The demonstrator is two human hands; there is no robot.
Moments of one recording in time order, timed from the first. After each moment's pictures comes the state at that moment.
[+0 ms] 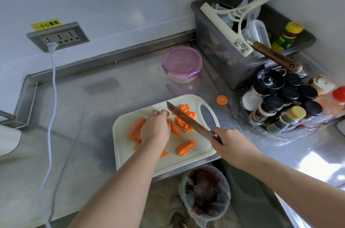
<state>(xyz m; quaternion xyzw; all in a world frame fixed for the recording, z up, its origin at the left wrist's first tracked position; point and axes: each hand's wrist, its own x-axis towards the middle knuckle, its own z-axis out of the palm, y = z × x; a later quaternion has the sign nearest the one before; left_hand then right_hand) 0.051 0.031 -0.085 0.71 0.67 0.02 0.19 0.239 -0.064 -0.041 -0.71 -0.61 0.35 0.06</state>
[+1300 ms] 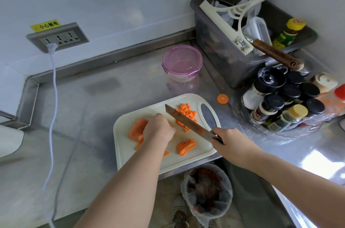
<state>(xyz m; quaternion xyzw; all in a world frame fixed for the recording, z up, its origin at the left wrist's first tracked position) 0.063 0.036 -0.079 0.63 0.73 -0.08 0.25 0.246 -0.064 -0.047 -0.69 -0.62 0.36 0.06</state>
